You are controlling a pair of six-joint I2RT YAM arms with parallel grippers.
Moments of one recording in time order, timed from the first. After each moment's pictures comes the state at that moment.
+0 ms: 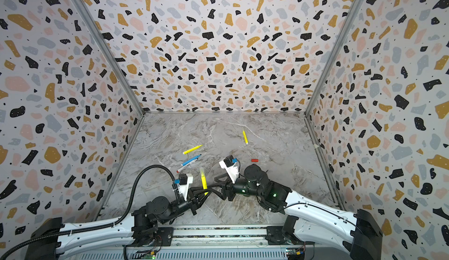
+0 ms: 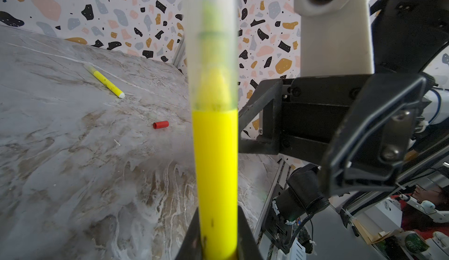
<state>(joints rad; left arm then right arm) -1.20 0.68 0.12 0.54 -0.16 -0.58 1.03 0.97 0.62 0.08 -0.35 0.48</state>
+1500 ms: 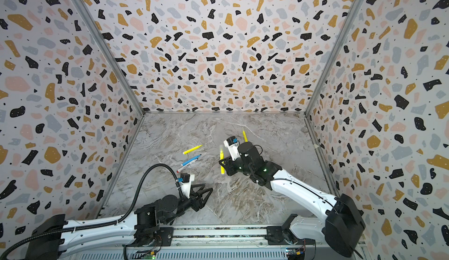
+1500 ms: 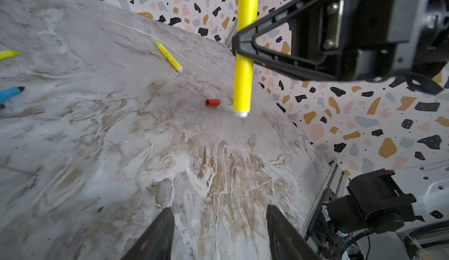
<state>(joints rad) -1.20 0.76 0.16 0.34 -0.34 -0.66 0.74 1.27 0.90 -0.21 -0.24 0.36</state>
